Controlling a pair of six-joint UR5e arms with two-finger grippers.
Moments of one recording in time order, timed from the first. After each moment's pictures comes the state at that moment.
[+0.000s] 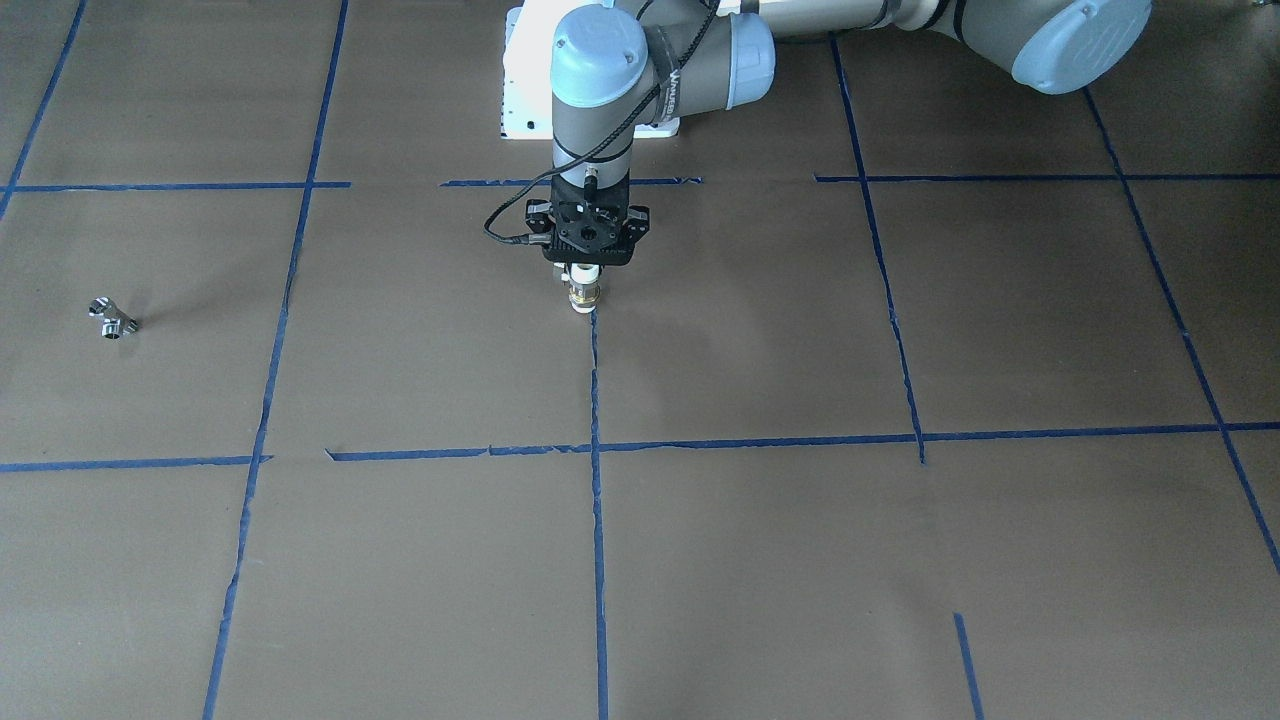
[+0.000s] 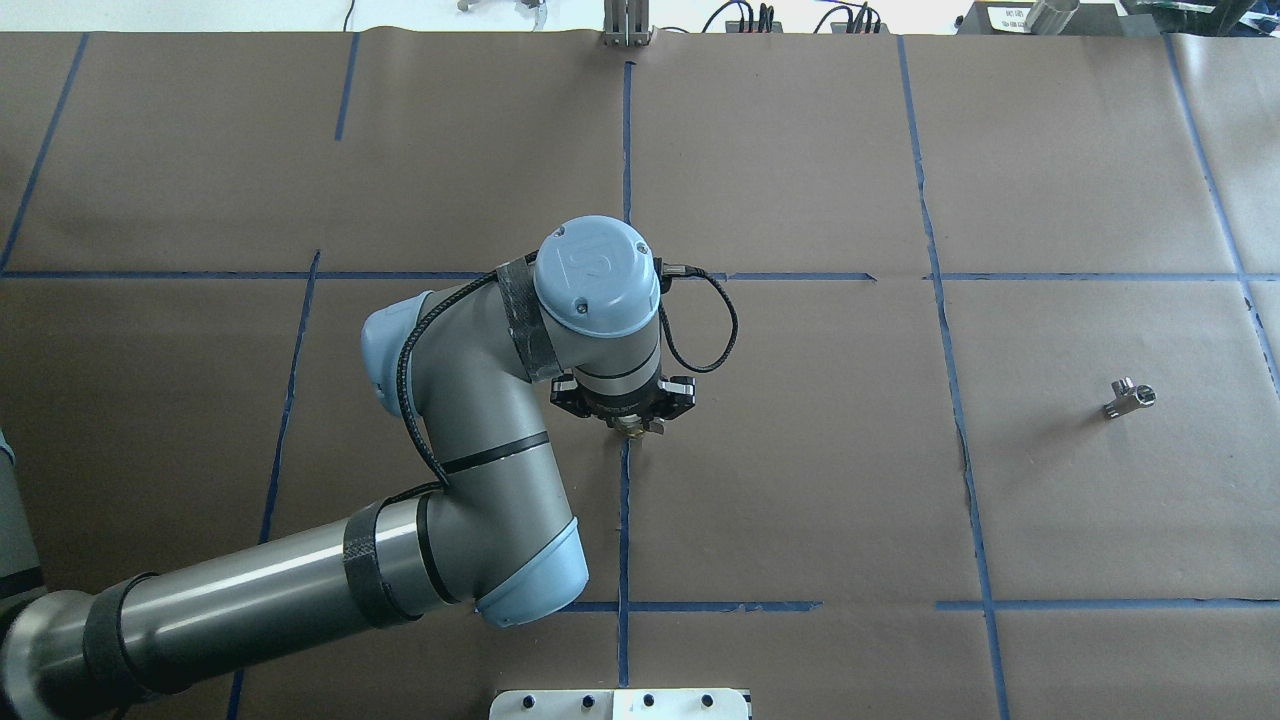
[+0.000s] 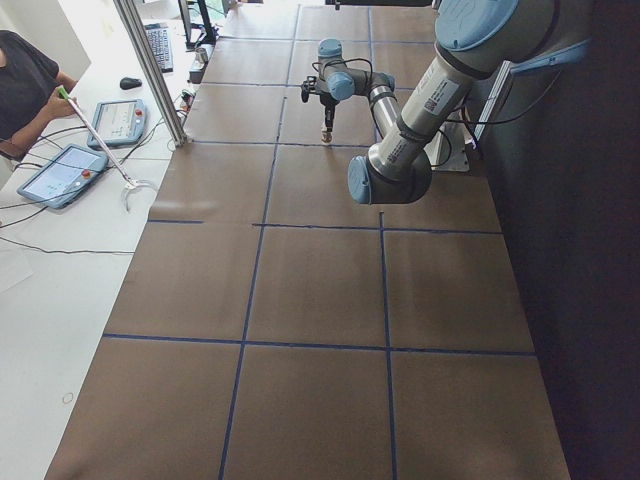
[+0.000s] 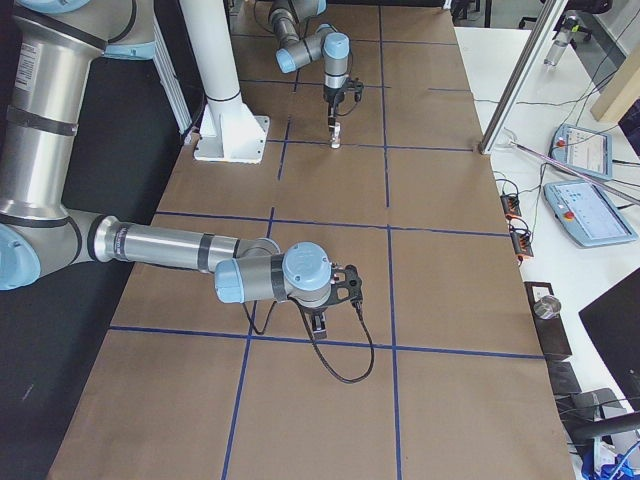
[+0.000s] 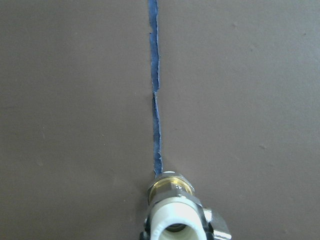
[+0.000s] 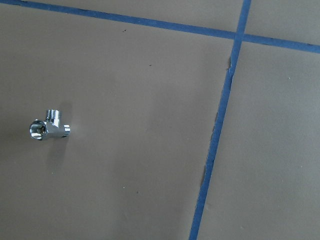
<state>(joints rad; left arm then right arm) -0.46 -2.45 -1.56 -1.53 -1.91 -1.22 1.52 -1.86 1.76 -1.32 2.49 -0.08</state>
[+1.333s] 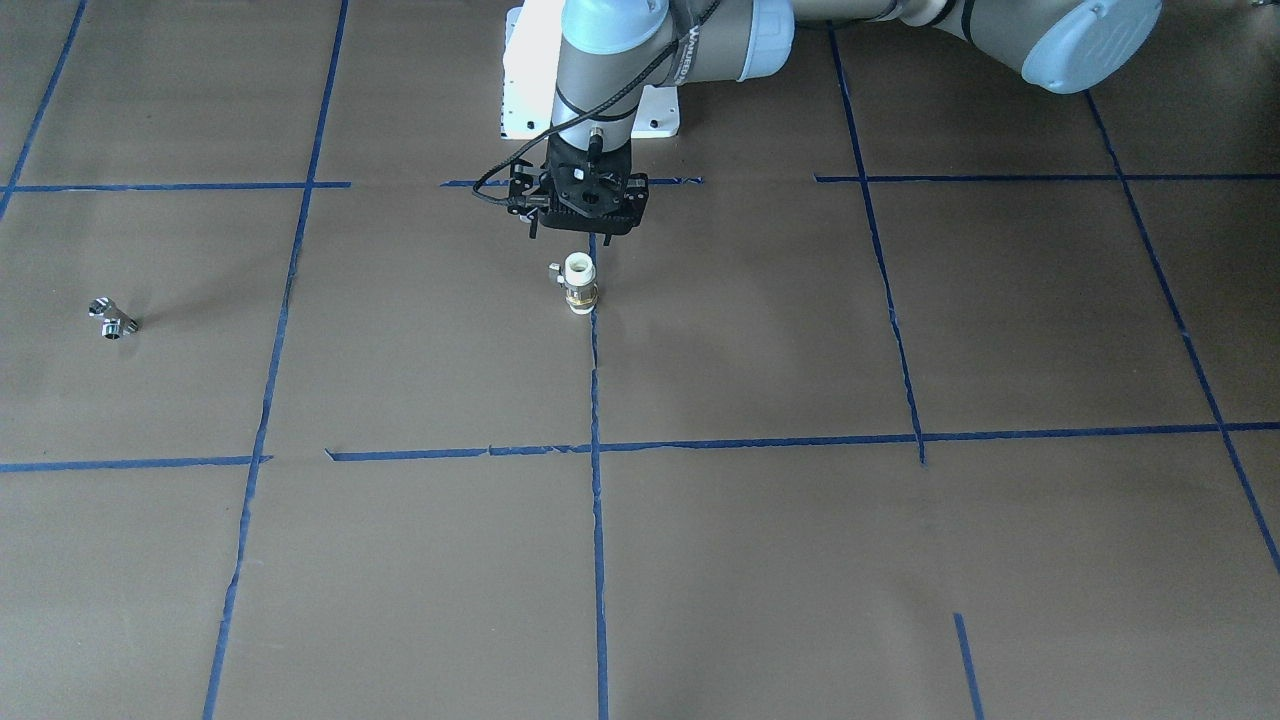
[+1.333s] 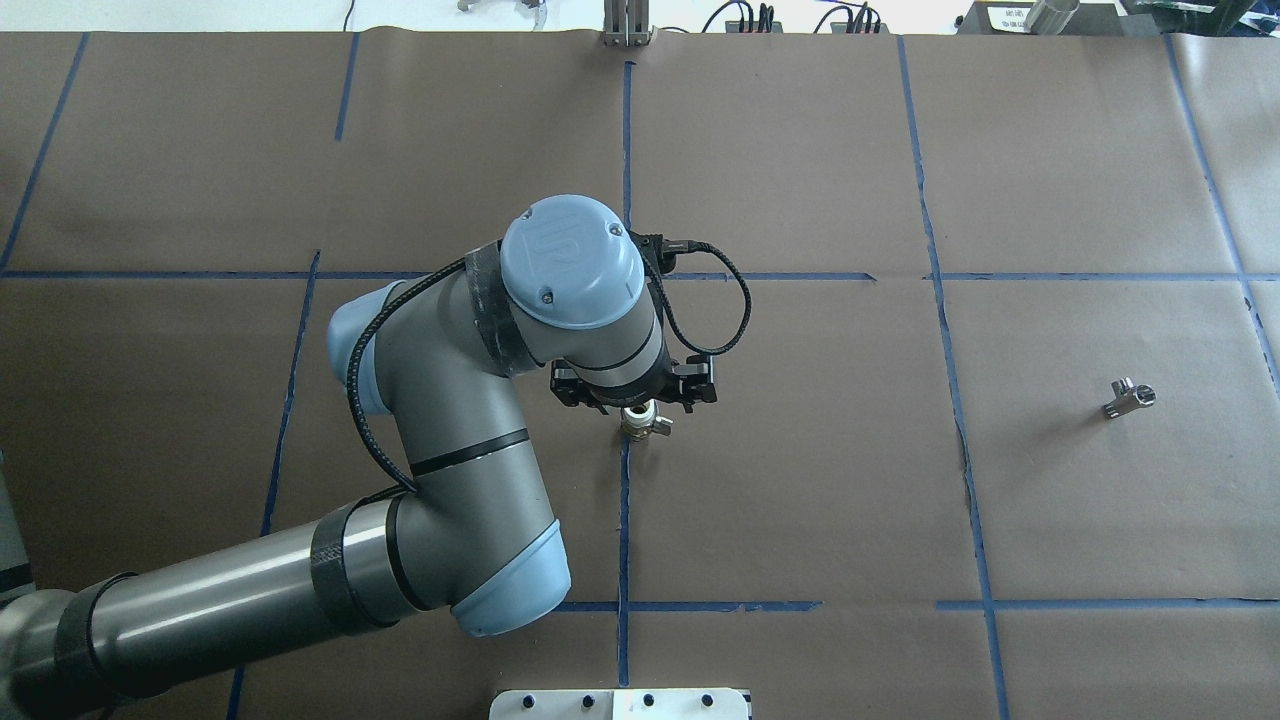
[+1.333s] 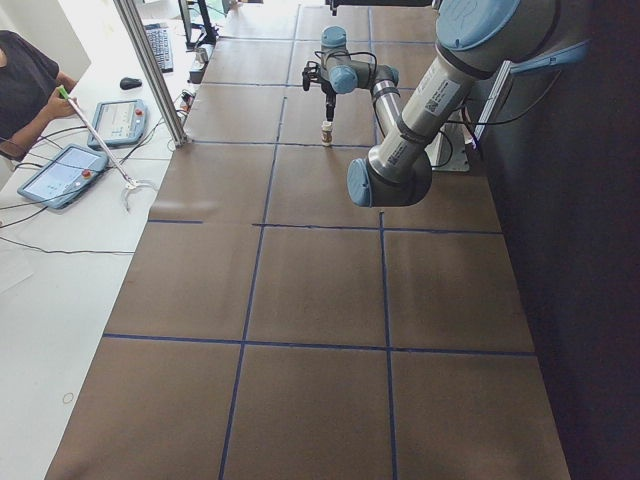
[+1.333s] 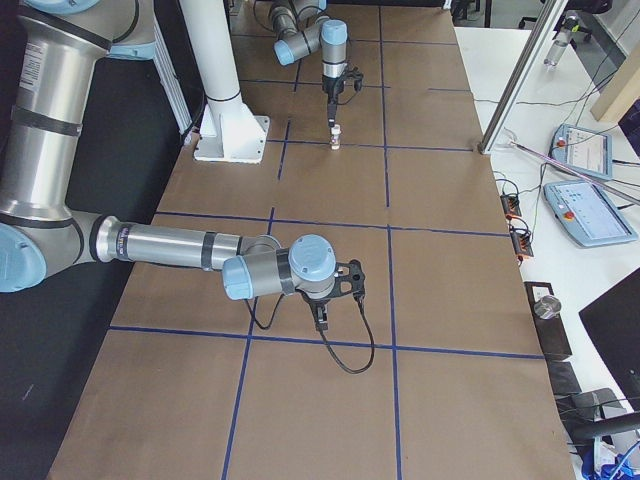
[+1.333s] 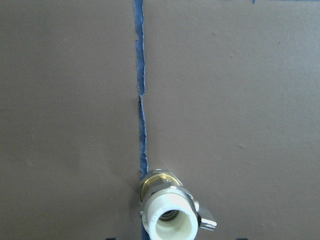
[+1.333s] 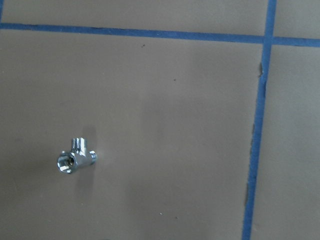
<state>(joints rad) -0.48 -2.41 -1.70 -1.57 -1.92 -1.29 1.38 -1.85 1.76 -1.12 2.47 0.31</state>
